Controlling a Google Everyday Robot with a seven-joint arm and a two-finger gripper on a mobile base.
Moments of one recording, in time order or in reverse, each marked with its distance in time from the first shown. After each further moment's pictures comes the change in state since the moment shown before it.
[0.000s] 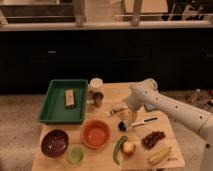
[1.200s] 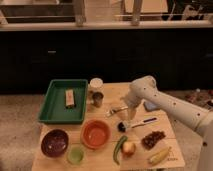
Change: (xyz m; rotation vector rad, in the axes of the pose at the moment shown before) arm -0.013 -0.013 -0.010 0.000 -0.014 -0.081
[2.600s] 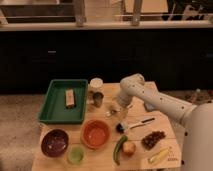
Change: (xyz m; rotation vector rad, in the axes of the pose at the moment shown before) arm -0.038 -0.022 0.028 -0.062 -0.019 -0.065
